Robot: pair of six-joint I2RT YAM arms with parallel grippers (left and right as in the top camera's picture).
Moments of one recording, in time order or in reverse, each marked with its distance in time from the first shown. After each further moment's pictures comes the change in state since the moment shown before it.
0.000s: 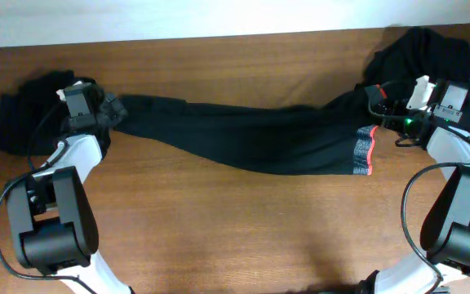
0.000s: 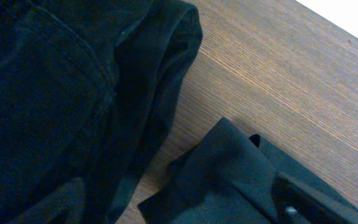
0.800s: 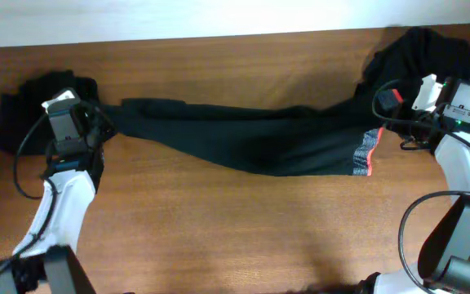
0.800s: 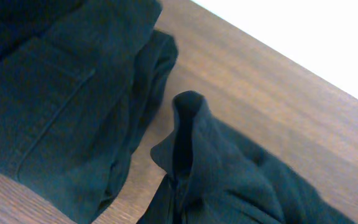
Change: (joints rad) left arm 0.003 -0.403 -0.222 -0.089 0.040 0.004; right arm 0.000 -0.150 0.000 -0.161 -0.033 0.016
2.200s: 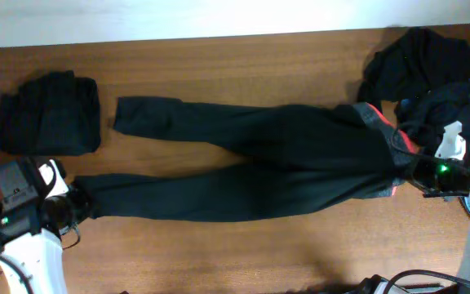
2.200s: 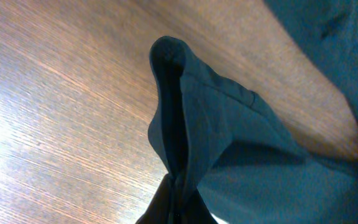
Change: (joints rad) left arm 0.293 -0.443 -0.006 -0.947 0.277 0.203; right arm -0.176 -0.360 0.000 -0.771 -0.087 -0.048
